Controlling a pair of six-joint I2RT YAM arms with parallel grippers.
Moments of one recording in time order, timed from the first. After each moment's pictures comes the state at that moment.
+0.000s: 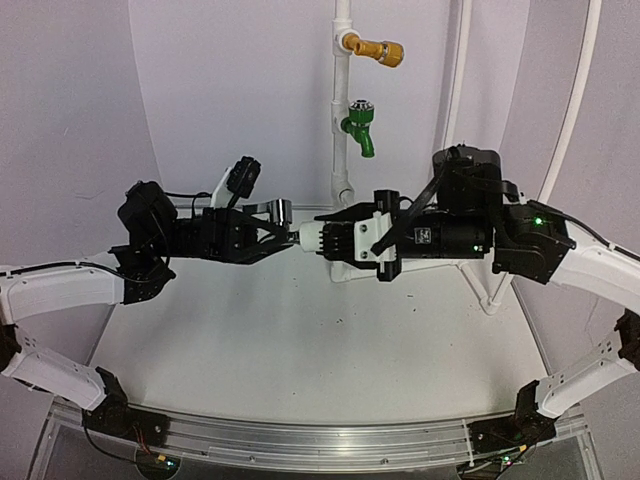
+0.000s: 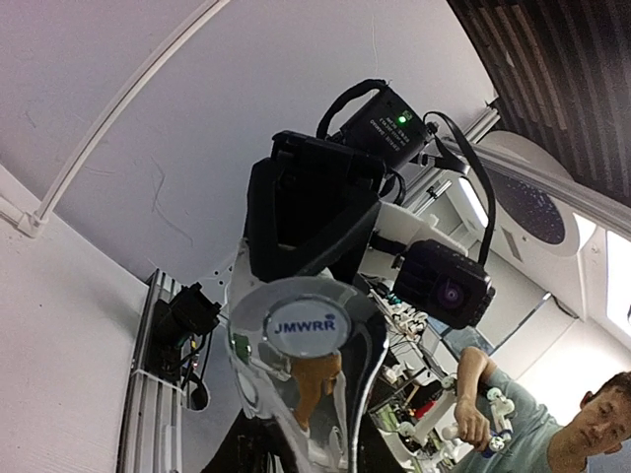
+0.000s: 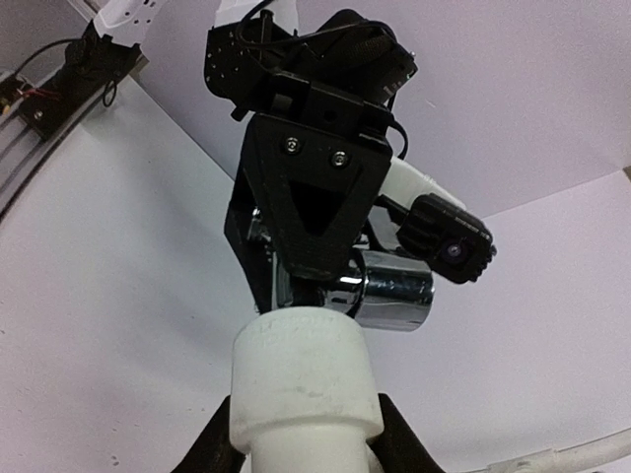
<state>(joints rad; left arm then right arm) -0.82 1.25 0.86 0.76 0.96 -1.09 1.15 1.33 1.41 -0.35 -0.08 -1.05</state>
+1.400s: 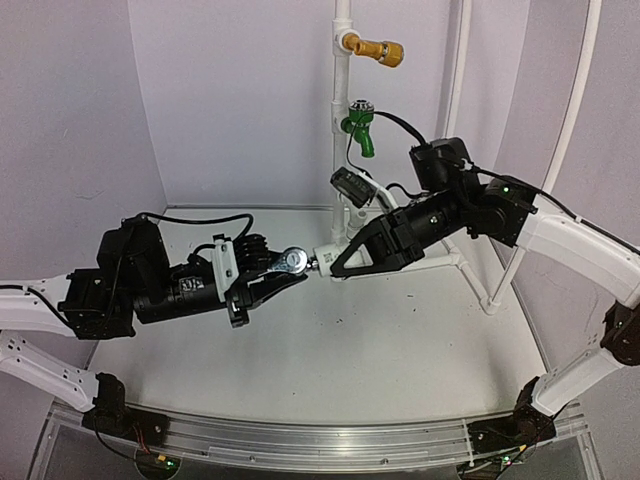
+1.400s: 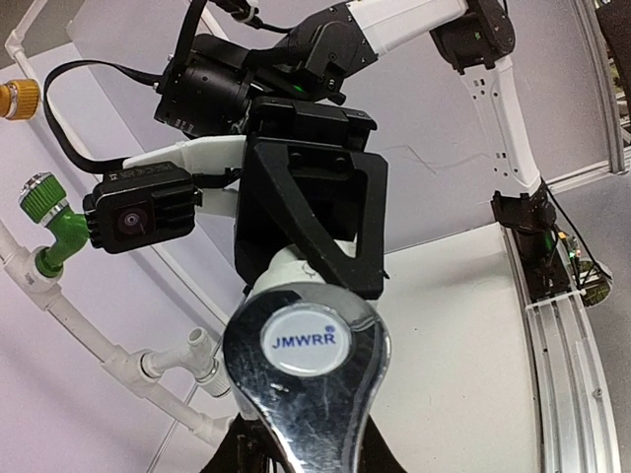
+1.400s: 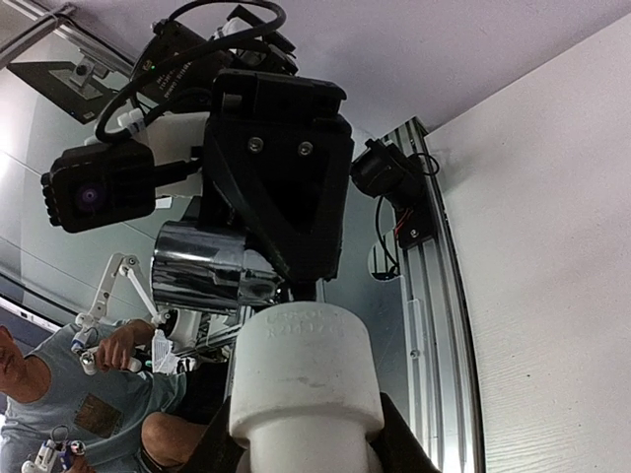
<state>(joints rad) -1.34 1.03 0.90 0.14 -0.08 0.52 0.89 1.46 1.49 -0.56 -1.01 0.35</state>
